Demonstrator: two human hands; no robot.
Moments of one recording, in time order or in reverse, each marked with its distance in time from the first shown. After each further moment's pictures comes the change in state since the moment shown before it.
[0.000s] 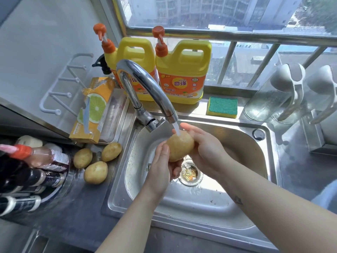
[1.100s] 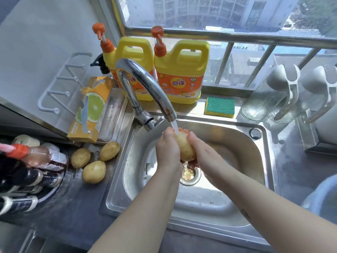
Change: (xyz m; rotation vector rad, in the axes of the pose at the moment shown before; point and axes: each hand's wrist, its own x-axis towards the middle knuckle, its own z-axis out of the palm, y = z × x) left_hand 0.035 0.028 0.048 -0.250 0.410 -0.157; right_hand -0.014 0.019 -0.017 -0.595 0.004 -0.092
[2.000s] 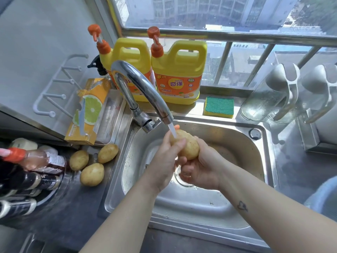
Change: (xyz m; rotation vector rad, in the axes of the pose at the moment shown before) left_hand 0.002 -0.003 -0.032 0.142 -0.504 0.040; right_hand 0.002 -0.015 -0.002 0.682 -0.159 0.598
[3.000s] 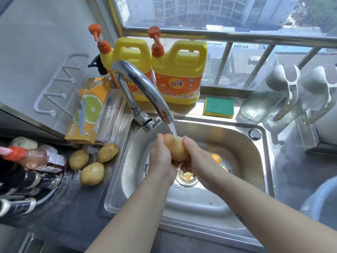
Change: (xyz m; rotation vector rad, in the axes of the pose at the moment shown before) left_hand 0.015 -0.003 0.007 -0.263 0.440 -0.202; right_hand 0.006 0.016 -0.003 -0.656 0.139 -0.504
